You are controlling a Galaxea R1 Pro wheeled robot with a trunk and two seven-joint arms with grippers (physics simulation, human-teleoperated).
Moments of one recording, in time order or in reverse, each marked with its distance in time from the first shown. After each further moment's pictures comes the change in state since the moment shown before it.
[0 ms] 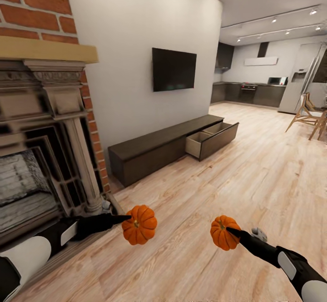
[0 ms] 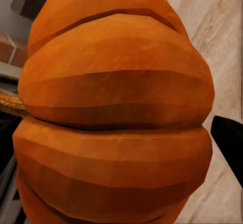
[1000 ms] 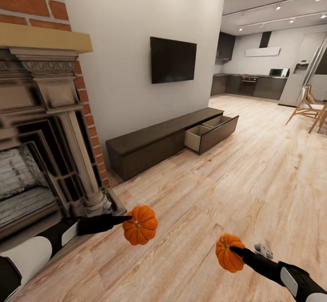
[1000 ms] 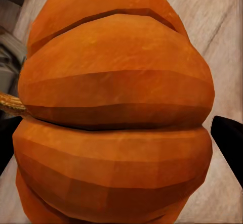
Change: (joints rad) left arm 0.001 -0.006 -0.002 0.003 -0.001 -0.001 0.010; right arm 0.040 -0.002 0.001 0.076 0.109 -0.083 -0.095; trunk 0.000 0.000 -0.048
